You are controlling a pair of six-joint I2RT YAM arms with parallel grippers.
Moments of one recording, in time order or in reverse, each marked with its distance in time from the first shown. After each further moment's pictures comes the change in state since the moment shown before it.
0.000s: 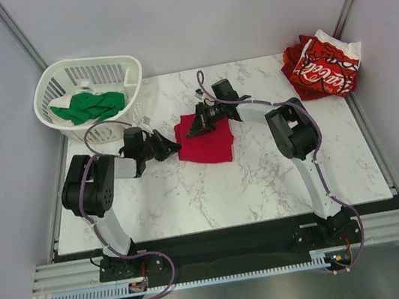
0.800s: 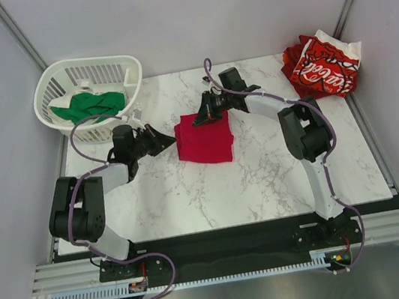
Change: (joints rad) left arm 0.019 -0.257 -0.069 -0.048 -0.008 0.058; right arm -0.042 -0.131 -0.027 -0.102 0.087 -0.063
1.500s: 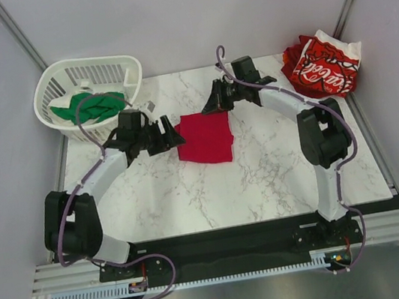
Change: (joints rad) left arm -0.117 -0.096 0.344 -0.775 -0.137 0.258; right arm -0.056 -0.188 -0.064 -0.083 0.153 -0.064
